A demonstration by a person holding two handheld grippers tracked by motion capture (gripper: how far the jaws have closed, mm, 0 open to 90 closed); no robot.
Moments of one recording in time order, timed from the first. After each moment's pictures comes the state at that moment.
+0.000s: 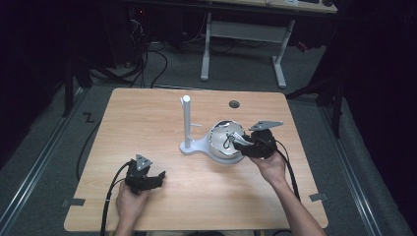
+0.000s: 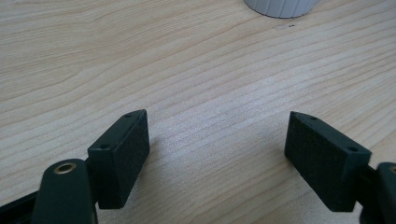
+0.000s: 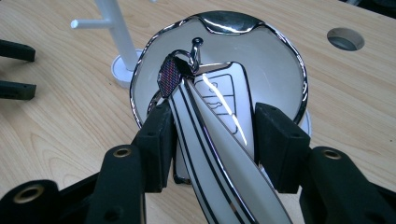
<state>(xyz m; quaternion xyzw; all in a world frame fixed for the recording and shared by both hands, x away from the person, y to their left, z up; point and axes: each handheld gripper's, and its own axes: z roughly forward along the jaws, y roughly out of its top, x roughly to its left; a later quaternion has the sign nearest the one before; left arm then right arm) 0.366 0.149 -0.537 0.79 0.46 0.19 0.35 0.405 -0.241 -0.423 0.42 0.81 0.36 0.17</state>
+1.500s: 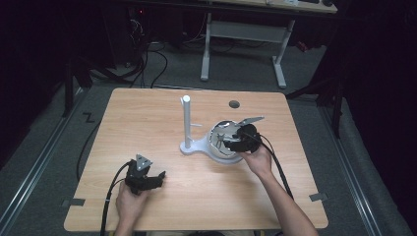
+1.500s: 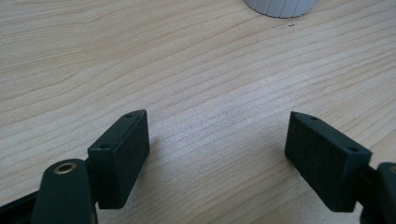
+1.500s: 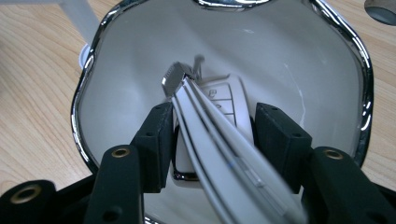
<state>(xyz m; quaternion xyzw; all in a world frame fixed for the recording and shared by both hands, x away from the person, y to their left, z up) 0.366 0.149 -0.537 0.79 0.46 0.19 0.35 0.448 -0.218 -0.459 0.44 0.83 0.32 0.13</state>
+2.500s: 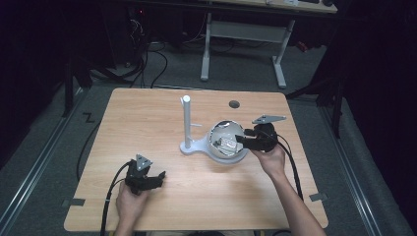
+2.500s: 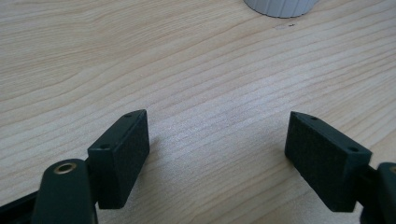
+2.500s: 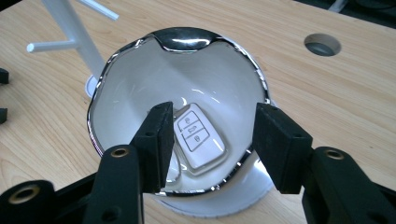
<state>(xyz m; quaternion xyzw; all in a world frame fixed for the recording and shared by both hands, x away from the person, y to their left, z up) 0.366 0.149 -0.537 0.79 0.46 0.19 0.35 0.426 -0.255 -0.428 0.45 0.79 0.38 0.17</state>
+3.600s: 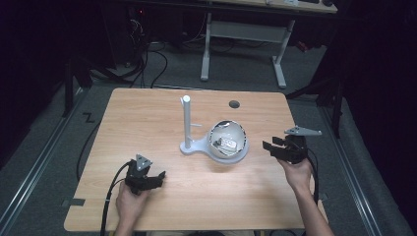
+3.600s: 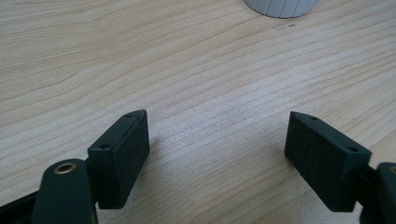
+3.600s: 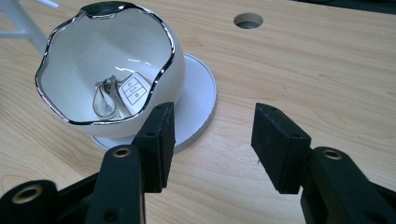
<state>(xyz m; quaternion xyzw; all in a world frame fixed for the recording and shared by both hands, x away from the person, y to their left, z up) 0.366 0.149 -0.537 0.79 0.46 0.19 0.35 0.384 -0.331 -0.434 0.51 0.74 0.39 0.20</state>
